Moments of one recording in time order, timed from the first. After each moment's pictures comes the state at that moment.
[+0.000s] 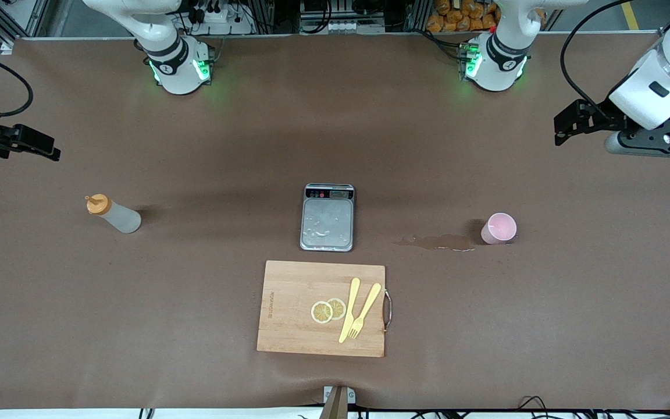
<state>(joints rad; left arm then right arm) -0.09 -0.01 -0.10 -1.54 0.00 1.50 -0.08 -0.04 0.09 0.02 -1.43 0.01 1.38 0.04</state>
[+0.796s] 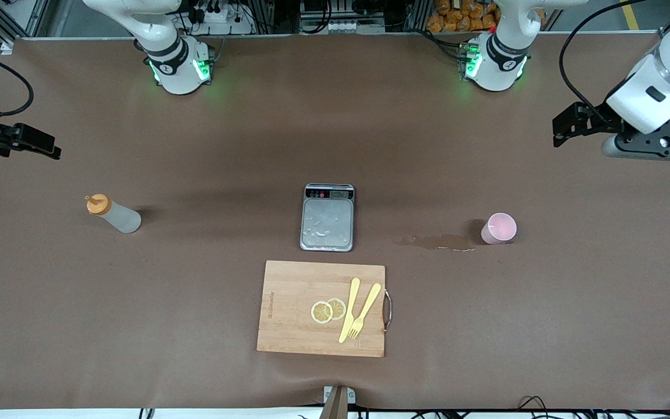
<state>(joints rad) -0.09 0.01 -0.10 -1.54 0.00 1.50 -0.08 -0.04 0.09 0.02 -1.43 0.01 1.37 0.04</state>
